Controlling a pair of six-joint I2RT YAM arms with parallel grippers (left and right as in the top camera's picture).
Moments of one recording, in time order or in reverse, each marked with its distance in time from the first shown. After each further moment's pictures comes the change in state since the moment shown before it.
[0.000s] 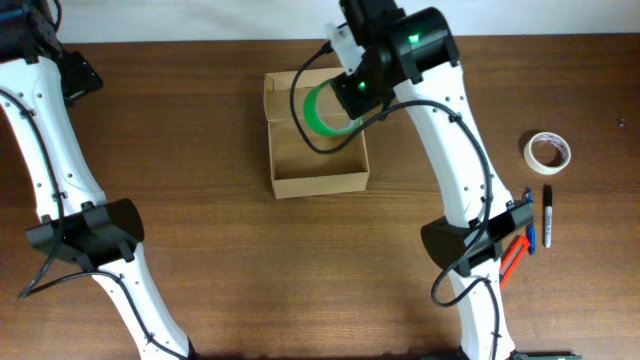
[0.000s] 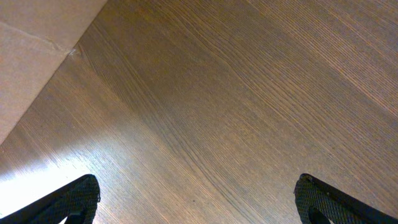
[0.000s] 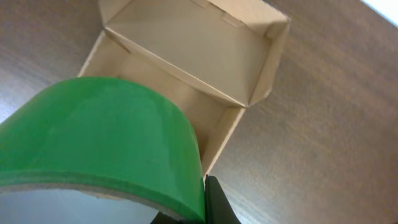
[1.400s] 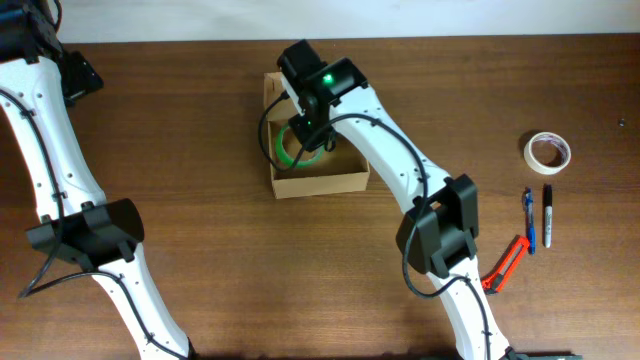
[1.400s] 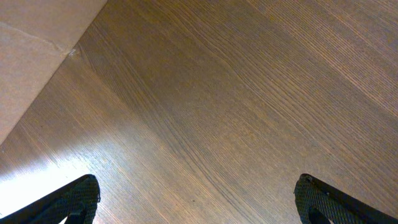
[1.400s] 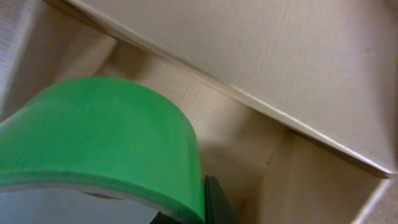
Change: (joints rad) left arm 0.000 0.000 0.000 0.000 0.000 0.000; right arm 0.146 0.091 -0.414 0.367 0.101 0.099
